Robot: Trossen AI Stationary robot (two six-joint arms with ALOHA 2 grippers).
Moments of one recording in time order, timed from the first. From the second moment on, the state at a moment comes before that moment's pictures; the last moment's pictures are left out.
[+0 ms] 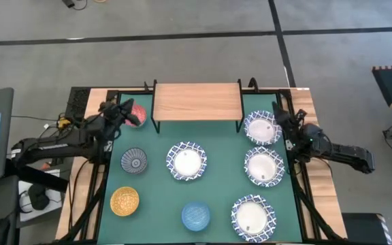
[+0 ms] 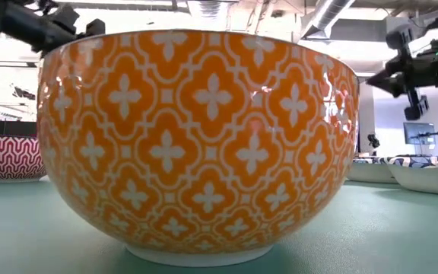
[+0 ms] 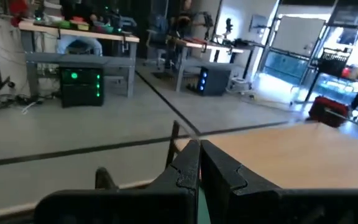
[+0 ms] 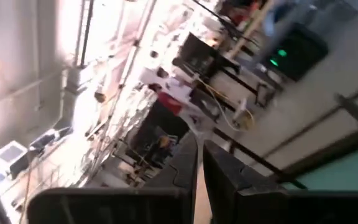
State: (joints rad) left arm 0.25 0.48 0.34 0.17 -0.85 -0.17; right arm -0.26 0.01 0.01 0.22 0.84 0.86
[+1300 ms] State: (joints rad) left arm 0.90 1.13 0.90 -0.63 -0.50 -0.46; right arm -0.48 0.76 0.27 0.09 0.17 0.92
